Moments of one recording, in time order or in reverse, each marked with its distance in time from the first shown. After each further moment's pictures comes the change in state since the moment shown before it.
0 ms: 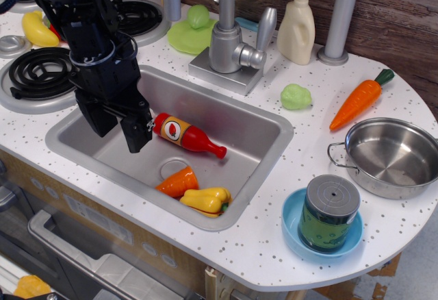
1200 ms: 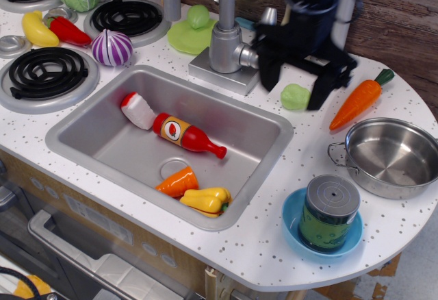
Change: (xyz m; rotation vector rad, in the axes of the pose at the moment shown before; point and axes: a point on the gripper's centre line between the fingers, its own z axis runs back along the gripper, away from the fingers) arm 0.125 -0.147 0.030 0.117 -0.037 0.009
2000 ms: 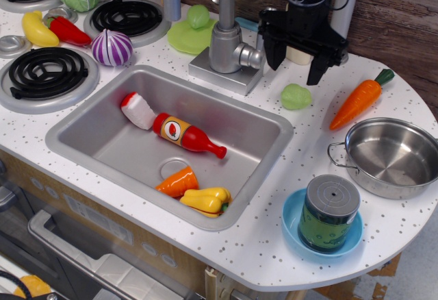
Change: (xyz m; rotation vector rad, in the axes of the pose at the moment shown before) arm 0.059 0.030 -0.037 -0.033 -0.125 -0.008
